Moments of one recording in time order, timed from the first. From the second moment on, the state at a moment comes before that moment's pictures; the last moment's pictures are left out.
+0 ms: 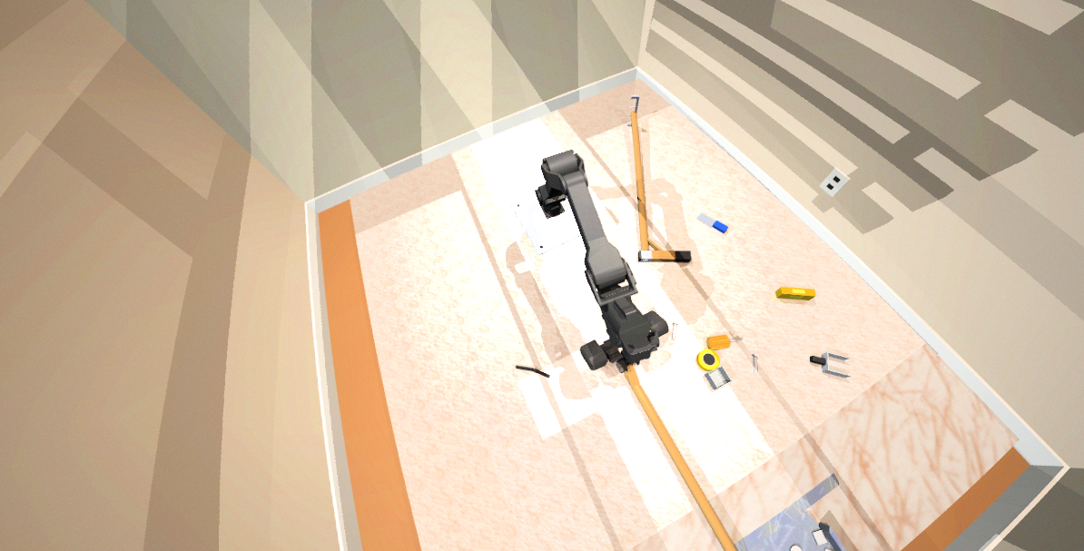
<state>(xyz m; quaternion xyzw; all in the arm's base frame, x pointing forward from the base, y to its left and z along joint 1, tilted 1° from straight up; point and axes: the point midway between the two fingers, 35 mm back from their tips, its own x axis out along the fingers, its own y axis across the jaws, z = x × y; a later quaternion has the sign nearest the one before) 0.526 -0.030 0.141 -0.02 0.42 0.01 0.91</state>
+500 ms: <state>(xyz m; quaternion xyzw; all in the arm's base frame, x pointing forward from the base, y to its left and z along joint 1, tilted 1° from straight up) 0.524 -0.030 0.141 -0.02 0.42 0.01 0.91</state>
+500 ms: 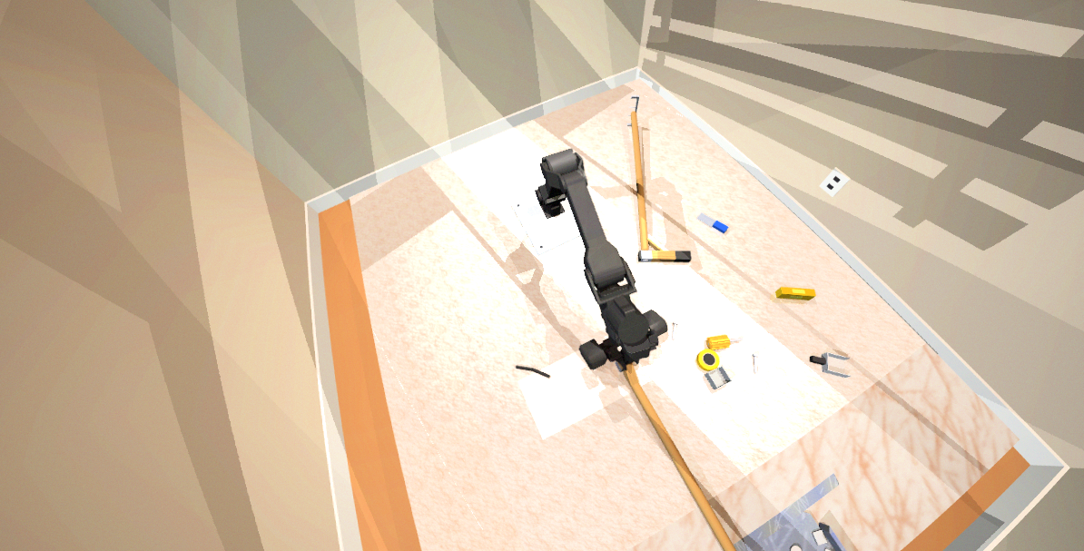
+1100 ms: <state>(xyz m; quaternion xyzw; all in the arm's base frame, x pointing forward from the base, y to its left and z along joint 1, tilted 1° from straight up) 0.496 -0.034 0.142 -0.02 0.43 0.01 0.90</state>
